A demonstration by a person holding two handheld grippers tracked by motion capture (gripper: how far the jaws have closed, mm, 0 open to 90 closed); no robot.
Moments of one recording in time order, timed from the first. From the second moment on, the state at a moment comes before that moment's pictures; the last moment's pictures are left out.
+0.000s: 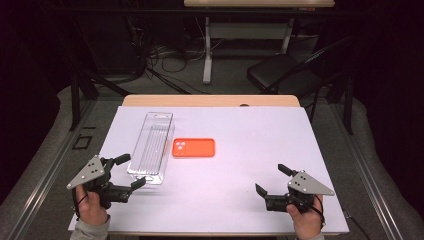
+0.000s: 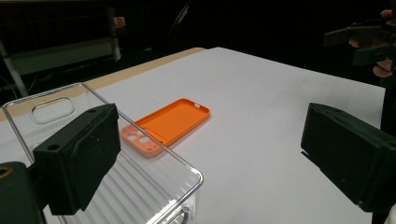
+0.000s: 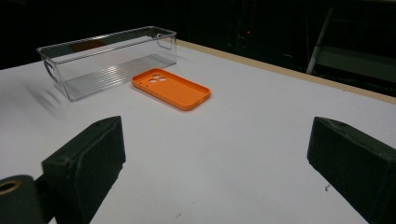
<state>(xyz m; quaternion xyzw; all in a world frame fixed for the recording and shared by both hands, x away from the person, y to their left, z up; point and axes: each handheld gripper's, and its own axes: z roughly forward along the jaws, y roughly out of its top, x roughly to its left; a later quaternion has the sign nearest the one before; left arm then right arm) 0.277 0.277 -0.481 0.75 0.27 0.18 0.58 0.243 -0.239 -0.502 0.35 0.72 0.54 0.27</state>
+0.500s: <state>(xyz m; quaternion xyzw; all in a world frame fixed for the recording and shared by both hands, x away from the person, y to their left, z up) 0.285 0.279 -0.481 0.74 0.28 0.17 0.58 0.249 -0.238 -0.504 0.36 0.72 0.53 0.26</state>
